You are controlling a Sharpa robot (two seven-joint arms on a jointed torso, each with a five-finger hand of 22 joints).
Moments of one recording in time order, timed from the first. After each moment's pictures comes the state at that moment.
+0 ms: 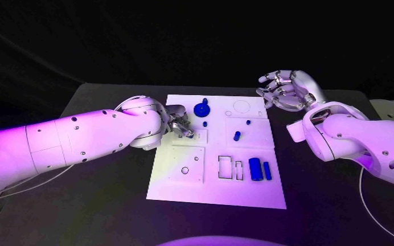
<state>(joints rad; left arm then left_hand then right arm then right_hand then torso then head) 1.25 -0.73 -0.07 1.52 -1.17 0.01 -0.51 1.07 -0.19 0.76 0.17 0.33 0.85 0.07 0.77 0.81 1.34 -0.03 1.25 1.10 1.47 -0.08 1.56 1.31 0.06 1.47 0.02 1.48 1.31 1.29 -0.94 -0.14 1.63 -0.70 -0.71 0.18 1.31 -0.21 0.49 0.17 0.24 0.73 0.19 0.36 0.45 0.94 0.11 0.67 0.51 1.28 0.02 0.54 0.66 0.18 1.21 0.12 0.33 0.59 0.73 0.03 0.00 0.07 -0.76</state>
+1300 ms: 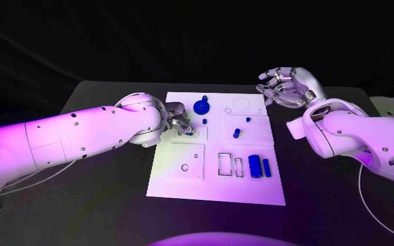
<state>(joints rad) 1.25 -0.73 -0.07 1.50 -1.15 0.02 -0.52 0.99 -0.19 0.77 0.10 0.32 0.88 0.04 0.78 0.83 1.37 -0.05 1.27 1.12 1.47 -0.10 1.56 1.31 0.06 1.46 0.00 1.48 1.31 1.29 -0.94 -0.14 1.63 -0.69 -0.71 0.18 1.28 -0.21 0.48 0.19 0.25 0.73 0.19 0.36 0.45 0.94 0.11 0.67 0.49 1.29 0.03 0.51 0.67 0.18 1.22 0.12 0.31 0.57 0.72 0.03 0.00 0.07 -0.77</state>
